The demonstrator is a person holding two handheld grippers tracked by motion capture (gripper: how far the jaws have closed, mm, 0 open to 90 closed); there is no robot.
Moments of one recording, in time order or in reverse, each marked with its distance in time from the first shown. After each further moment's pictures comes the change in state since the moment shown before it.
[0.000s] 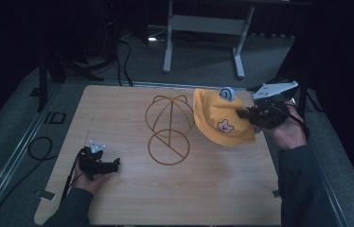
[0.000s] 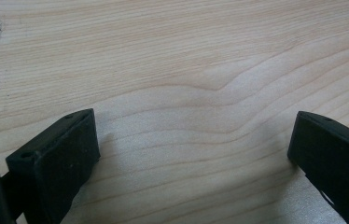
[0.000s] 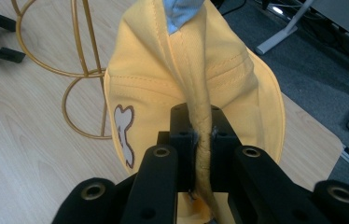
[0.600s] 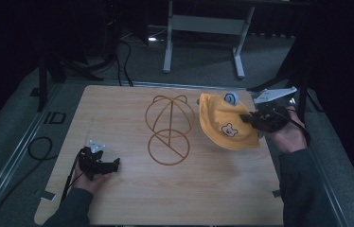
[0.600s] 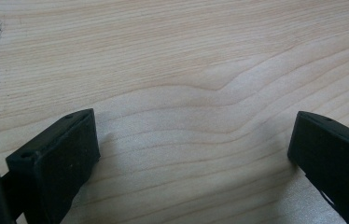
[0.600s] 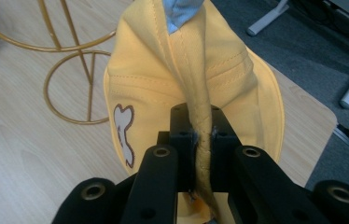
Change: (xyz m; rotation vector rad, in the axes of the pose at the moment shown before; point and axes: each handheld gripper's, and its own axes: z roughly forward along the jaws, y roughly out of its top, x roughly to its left) left arm 0.000 0.000 0.000 0.001 0.000 0.001; right arm -0.006 -0.018 0.008 0.054 -0.037 0.040
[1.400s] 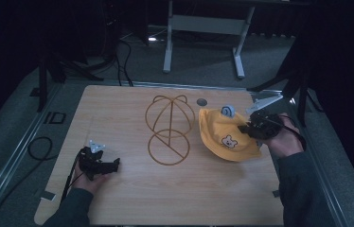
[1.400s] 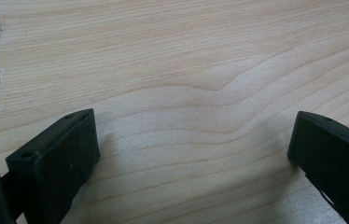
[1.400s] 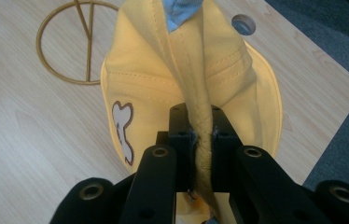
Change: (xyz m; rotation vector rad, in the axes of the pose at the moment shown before) left arm 0.000 0.000 0.000 0.001 0.000 -0.001; right arm 0.006 -0.017 0.022 0.146 0.018 -0.018
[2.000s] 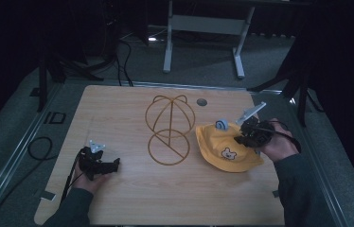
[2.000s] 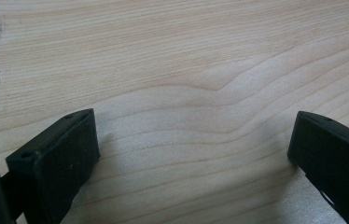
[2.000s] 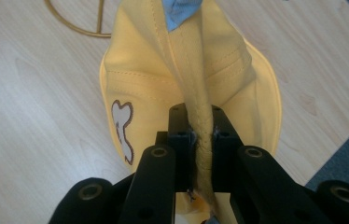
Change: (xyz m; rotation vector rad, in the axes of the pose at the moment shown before) left arm 0.000 0.000 0.000 -0.001 0.000 0.001; right arm 0.016 -0.005 0.021 0.155 0.032 -0.107
